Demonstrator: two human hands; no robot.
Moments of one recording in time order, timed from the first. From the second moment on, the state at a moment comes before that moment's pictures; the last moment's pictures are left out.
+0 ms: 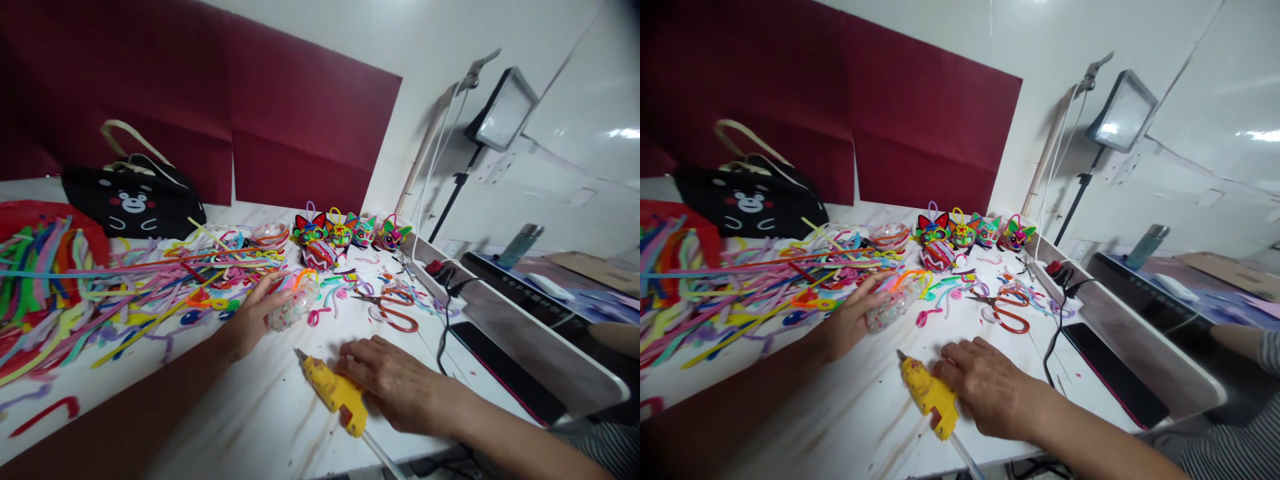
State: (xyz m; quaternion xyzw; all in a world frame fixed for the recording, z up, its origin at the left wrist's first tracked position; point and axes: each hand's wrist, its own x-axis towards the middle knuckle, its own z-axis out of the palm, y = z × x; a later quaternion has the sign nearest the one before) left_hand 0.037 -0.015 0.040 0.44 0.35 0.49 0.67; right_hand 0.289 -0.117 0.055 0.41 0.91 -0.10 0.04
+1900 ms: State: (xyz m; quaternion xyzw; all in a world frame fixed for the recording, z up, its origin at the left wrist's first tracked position) left_hand 0.022 -0.006 0.039 0.84 0.25 0.14 0.46; right_hand 0.311 -0.160 0.043 0.37 0.87 -0.21 -0.25
